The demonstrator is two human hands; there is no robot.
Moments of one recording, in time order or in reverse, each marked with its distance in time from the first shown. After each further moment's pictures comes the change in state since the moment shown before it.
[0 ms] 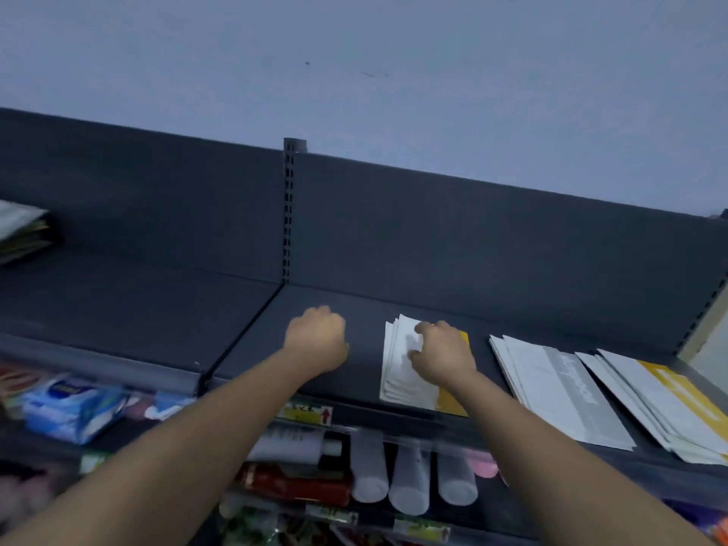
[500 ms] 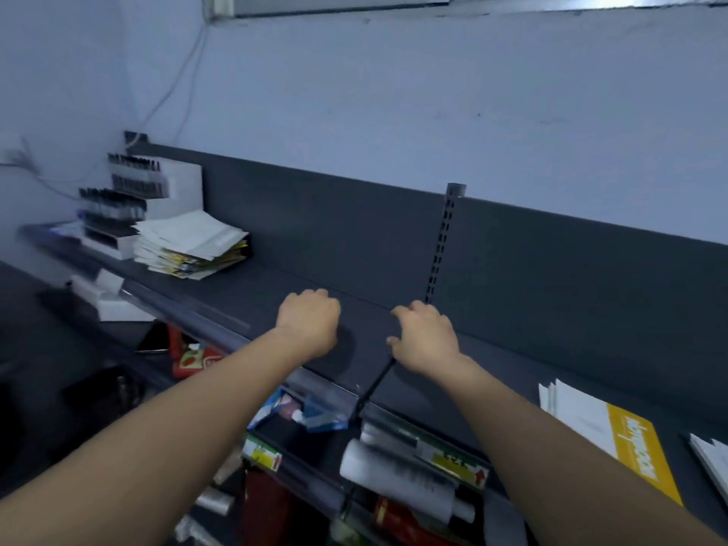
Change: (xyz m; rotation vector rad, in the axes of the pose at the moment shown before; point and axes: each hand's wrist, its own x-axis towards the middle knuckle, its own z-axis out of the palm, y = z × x) left_hand -0.062 -0.193 -0.077 0.337 0.128 -0.298; right_hand 0.014 -0.232 0.007 -0.062 0.077 -0.564
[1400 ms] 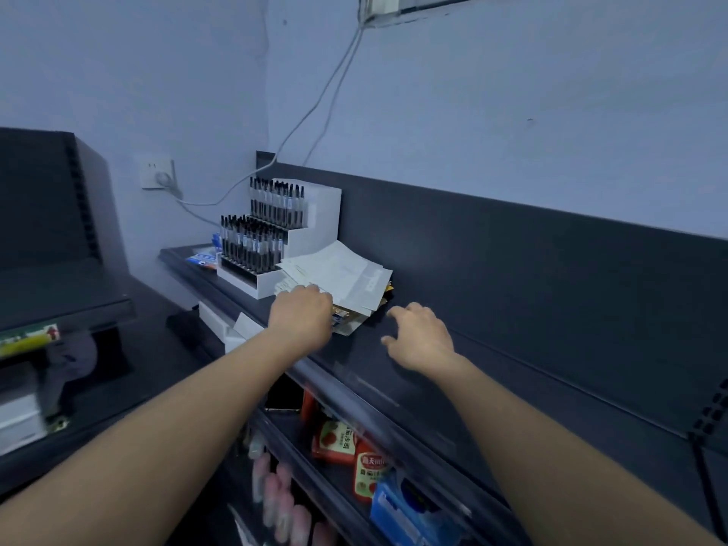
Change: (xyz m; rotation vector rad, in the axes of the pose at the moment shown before) left_hand 0.097 -0.349 0.086 0.082 0.009 -0.268; right_hand 0.256 -0.286 0.087 0.152 -0.062 -0.183
